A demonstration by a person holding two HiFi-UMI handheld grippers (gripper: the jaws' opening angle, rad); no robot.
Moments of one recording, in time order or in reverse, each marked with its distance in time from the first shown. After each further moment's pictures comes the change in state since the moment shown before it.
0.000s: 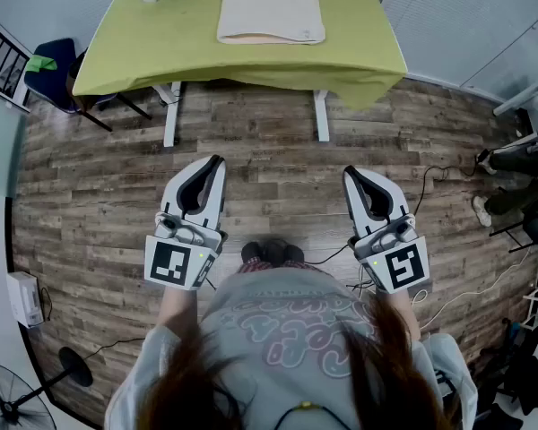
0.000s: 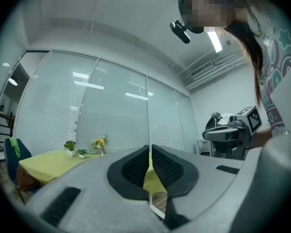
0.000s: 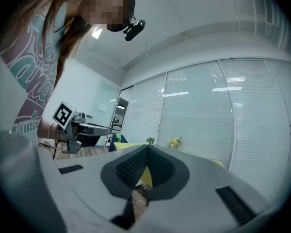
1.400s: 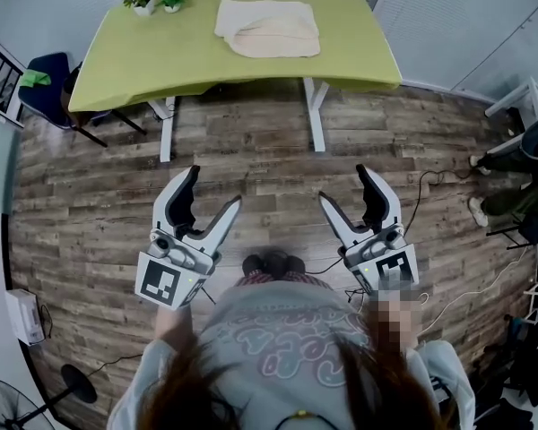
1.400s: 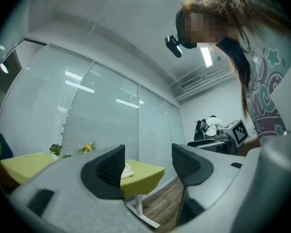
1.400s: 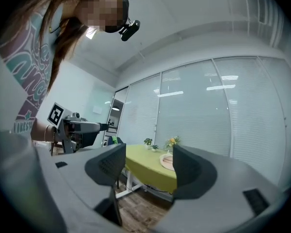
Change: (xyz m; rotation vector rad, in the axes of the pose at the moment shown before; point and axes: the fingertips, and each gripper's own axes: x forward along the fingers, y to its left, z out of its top) left arm -0.013 0.006 0.015 -0.021 -0.115 -0.158; right arm 0.020 0.012 -0.008 0.055 -0.008 -0.058
